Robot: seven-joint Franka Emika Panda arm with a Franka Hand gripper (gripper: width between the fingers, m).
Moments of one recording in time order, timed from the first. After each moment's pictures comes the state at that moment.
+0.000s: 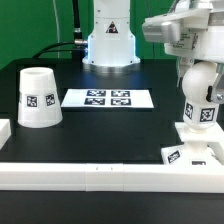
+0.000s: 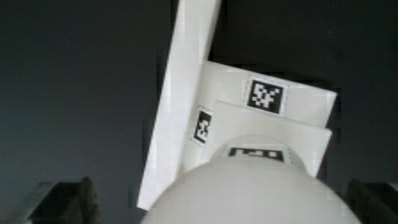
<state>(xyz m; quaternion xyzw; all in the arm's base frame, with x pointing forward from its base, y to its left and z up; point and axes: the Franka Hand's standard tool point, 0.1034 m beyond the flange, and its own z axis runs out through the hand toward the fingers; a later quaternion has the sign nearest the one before) 0.646 0.081 0.121 0.61 0.78 0.01 0.11</state>
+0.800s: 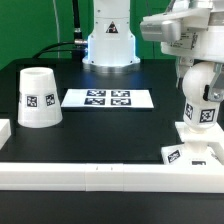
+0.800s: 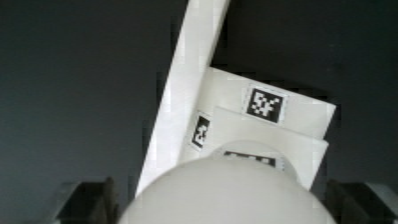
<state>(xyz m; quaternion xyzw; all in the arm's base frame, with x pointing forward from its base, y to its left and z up) 0.645 0.077 0.121 0.62 0.77 0.00 0.11</state>
